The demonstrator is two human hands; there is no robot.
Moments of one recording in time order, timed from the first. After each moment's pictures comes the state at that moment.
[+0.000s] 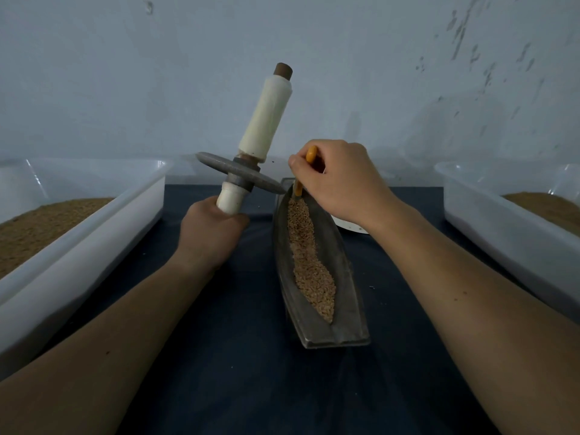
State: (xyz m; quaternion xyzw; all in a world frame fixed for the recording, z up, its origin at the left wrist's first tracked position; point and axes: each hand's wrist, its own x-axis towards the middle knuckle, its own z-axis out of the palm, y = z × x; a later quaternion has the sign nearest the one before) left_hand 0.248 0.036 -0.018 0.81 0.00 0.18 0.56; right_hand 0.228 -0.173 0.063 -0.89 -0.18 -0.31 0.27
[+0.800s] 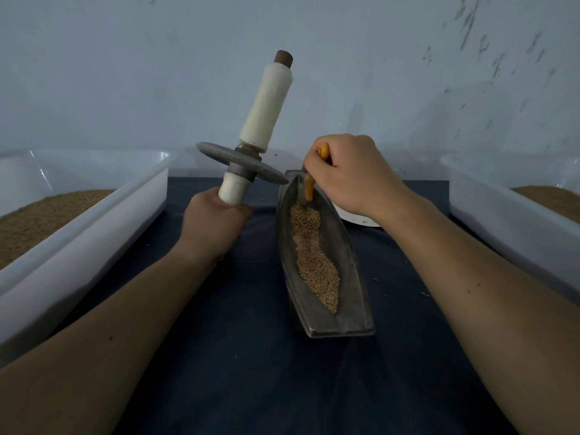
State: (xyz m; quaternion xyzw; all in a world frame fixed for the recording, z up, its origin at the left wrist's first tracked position) left_hand 0.247 0.036 -0.018 0.79 0.00 0.17 0.58; right_hand 0.225 -0.180 0.063 -0.91 -0.18 -0.28 0.24
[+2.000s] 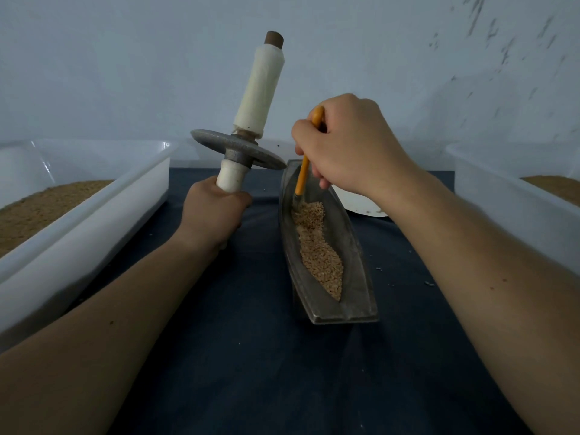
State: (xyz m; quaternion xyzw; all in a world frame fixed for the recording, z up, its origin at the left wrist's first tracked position) left_hand 0.248 0.038 -0.017 0.78 0.02 0.17 0.60; right_hand 0.194 -0.156 0.088 -0.90 -0.17 -0.28 0.30
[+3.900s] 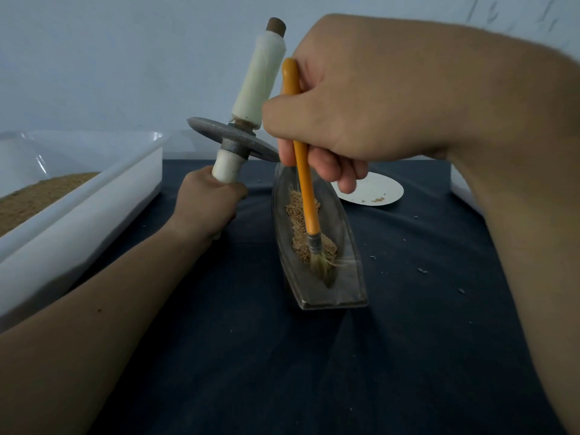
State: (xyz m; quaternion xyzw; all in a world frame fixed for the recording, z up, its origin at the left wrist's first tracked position) left_hand 0.245 0.035 -0.013 0.79 0.00 0.17 0.59; right_hand 0.120 -0.142 0.142 -0.94 -0.14 0.06 0.30
